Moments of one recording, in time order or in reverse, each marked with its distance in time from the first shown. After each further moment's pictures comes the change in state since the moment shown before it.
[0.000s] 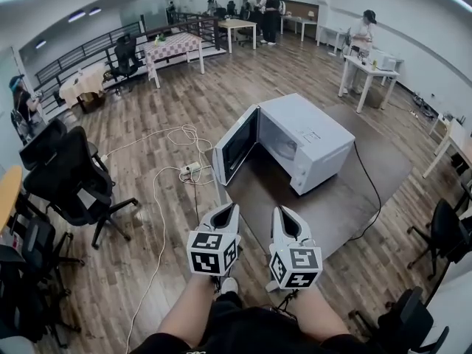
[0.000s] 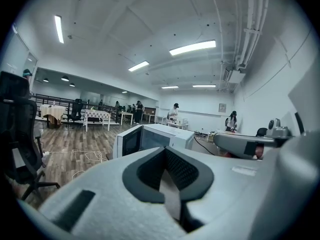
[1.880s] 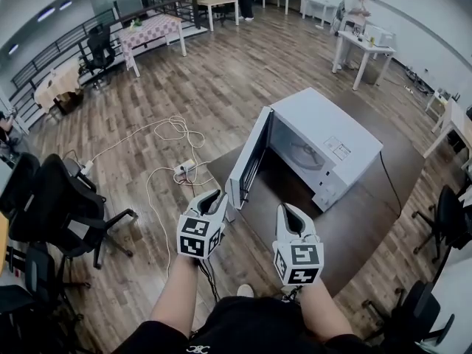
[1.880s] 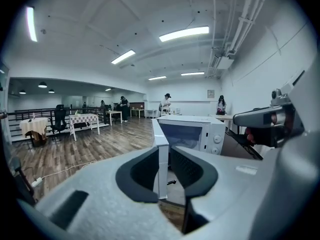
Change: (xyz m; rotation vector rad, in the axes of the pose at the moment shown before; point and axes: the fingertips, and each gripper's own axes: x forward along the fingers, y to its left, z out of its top) left arm 0.178 0.215 0.010 0.177 0.100 -0.130; right arm 0.216 -0.005 -0.032 -0.058 0.163 -0.123
